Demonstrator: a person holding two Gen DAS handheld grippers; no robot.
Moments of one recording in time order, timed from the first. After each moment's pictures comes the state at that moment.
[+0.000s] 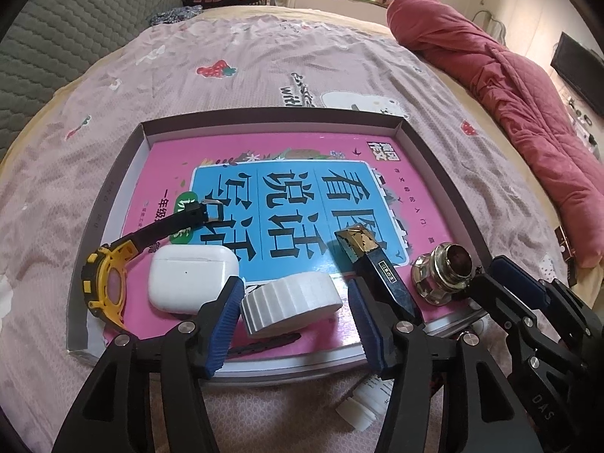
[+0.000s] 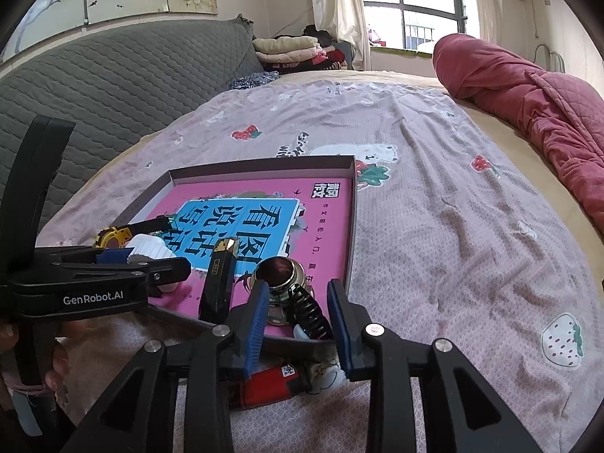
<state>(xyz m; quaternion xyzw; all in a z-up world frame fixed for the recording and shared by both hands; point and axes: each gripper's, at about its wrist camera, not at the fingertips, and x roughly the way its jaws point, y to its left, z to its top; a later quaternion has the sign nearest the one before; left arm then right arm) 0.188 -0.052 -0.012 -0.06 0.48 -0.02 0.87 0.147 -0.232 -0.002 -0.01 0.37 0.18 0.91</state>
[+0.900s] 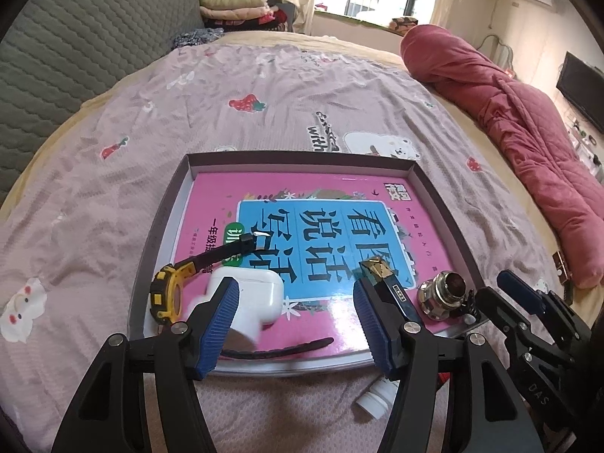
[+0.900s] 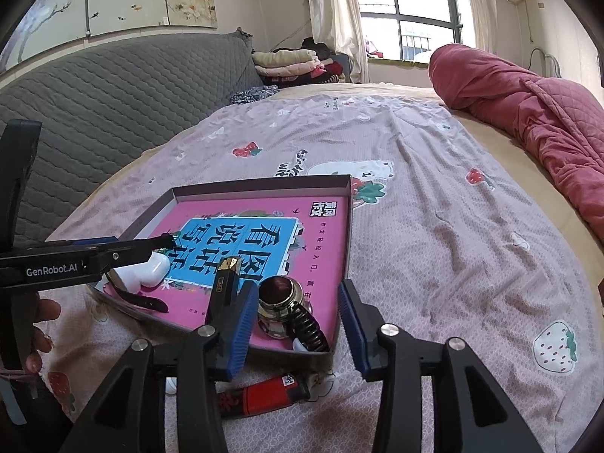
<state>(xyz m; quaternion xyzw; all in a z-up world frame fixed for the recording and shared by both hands) 0.167 -0.024 0.028 -0.07 0.44 0.00 0.90 0.145 -0.238 0.012 0.00 0.35 0.18 0.92</state>
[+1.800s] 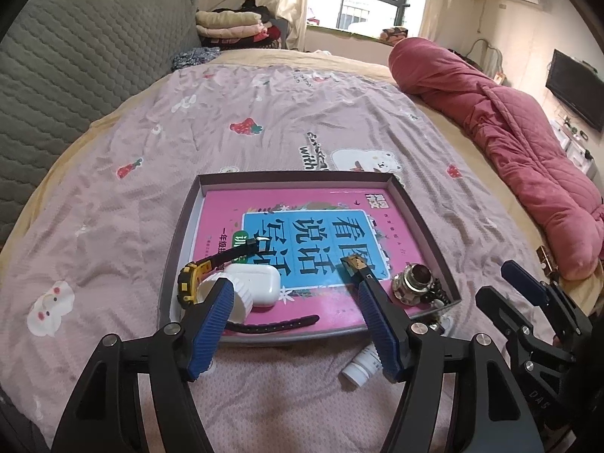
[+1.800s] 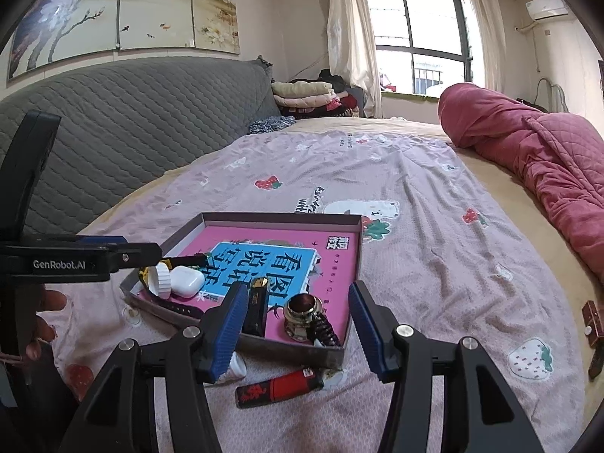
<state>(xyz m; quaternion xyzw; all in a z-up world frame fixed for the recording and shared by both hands) 0.123 -0.029 0.071 -0.06 0.41 0.00 0.91 0.102 -0.240 0.050 -0.01 0.29 0.20 0.94</state>
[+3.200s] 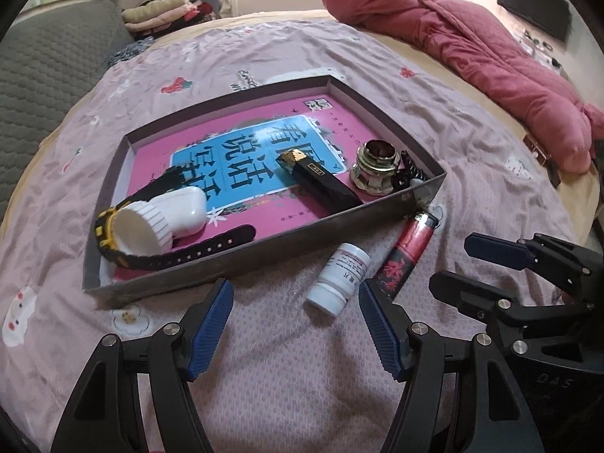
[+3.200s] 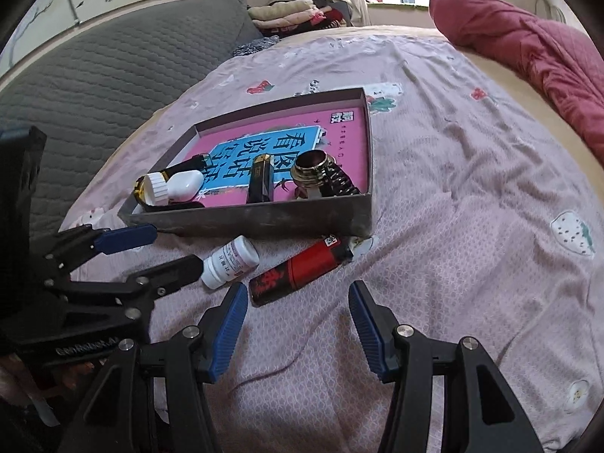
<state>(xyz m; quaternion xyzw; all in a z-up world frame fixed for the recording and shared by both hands) 0.108 -0.084 -0.007 0.05 0.48 -0.09 0.87 0.087 -0.240 -0.014 0.04 0.46 0.20 0.87</state>
